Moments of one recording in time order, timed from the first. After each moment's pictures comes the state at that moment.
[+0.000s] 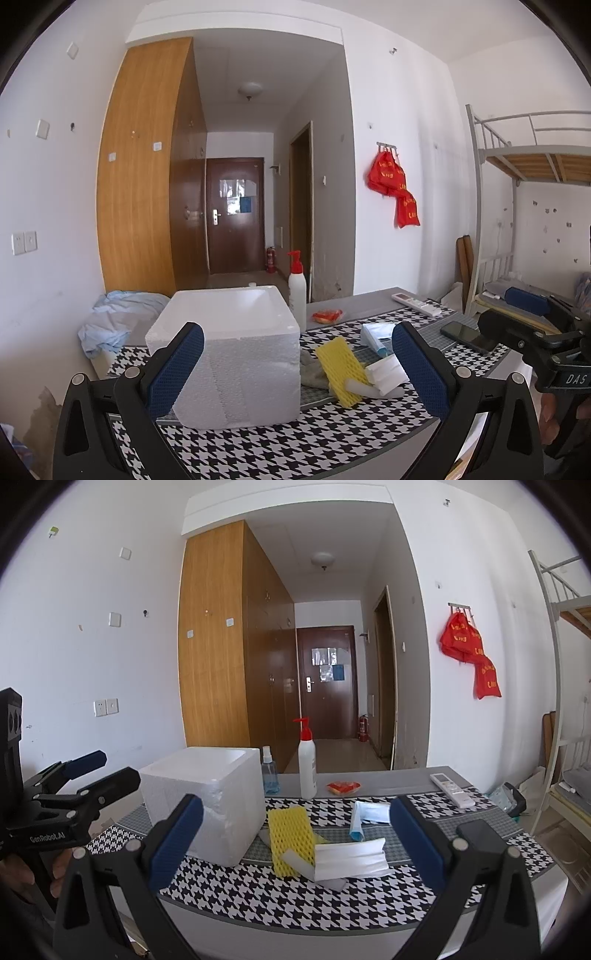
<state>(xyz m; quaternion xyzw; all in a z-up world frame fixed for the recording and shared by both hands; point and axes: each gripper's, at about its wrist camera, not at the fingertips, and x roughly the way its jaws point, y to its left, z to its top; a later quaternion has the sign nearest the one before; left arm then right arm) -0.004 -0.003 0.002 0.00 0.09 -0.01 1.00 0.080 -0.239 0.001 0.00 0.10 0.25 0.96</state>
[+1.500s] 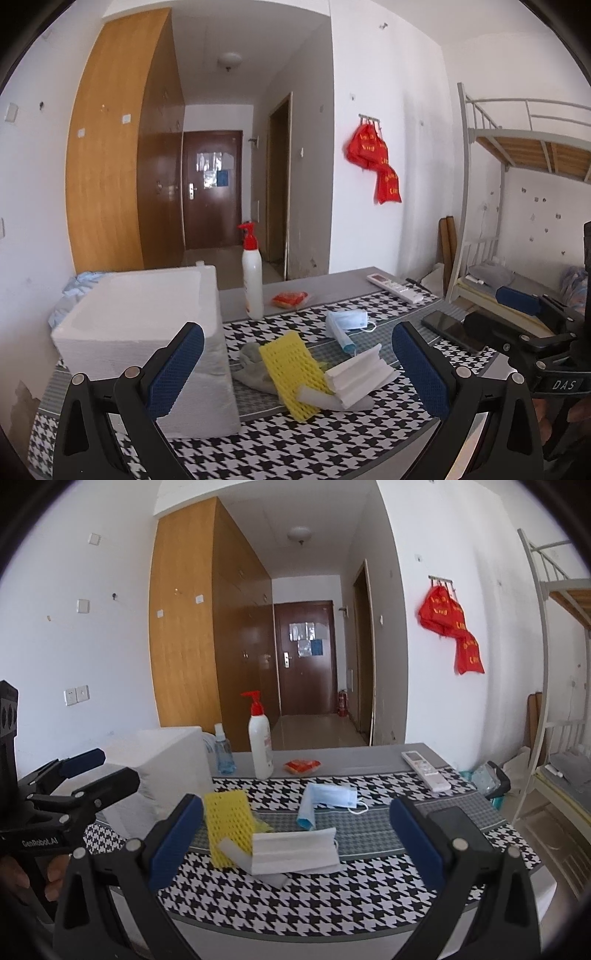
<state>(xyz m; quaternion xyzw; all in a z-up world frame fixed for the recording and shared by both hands) 0.069 -0.051 -0.013 -0.01 0.15 -0.05 0.99 0.152 -0.284 -0.017 0.00 0.17 0.21 0.96</state>
